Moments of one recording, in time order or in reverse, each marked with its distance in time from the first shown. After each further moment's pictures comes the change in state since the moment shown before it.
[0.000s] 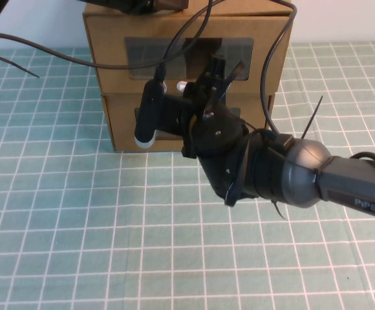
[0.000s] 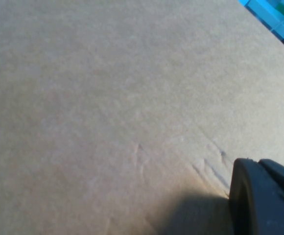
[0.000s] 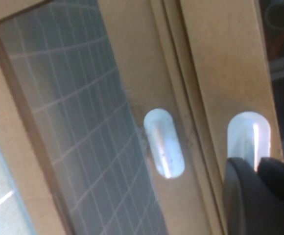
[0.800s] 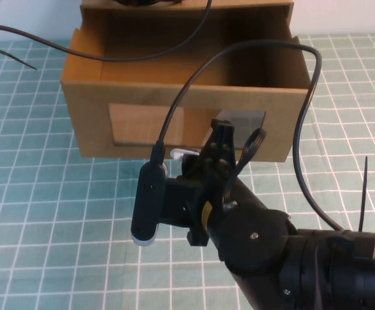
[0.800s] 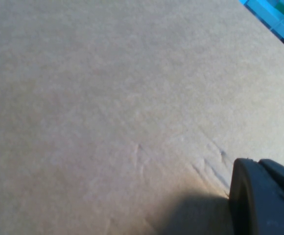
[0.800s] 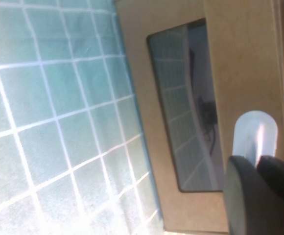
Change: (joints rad) right arm 0.280 -0.328 0.418 0.126 0.100 0.017; left arm 0.000 0.000 0.000 0.000 0.002 0.000
